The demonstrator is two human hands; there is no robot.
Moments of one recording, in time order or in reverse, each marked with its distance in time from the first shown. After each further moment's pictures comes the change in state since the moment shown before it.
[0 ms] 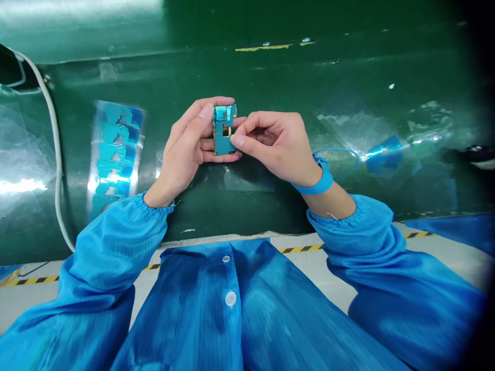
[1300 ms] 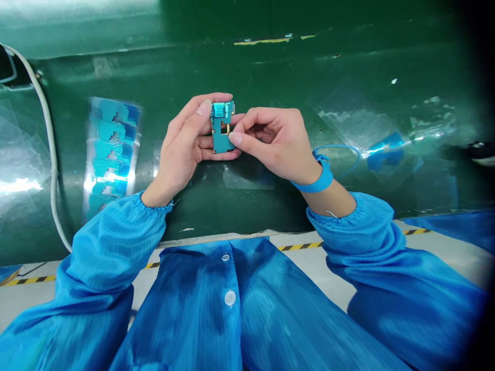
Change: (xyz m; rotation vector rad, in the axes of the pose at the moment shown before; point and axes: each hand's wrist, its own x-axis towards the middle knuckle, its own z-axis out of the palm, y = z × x) left_hand 0.000 0.000 0.000 0.048 0.008 -0.019; right_hand 0.000 0.001 -0.001 0.014 -0.010 0.019
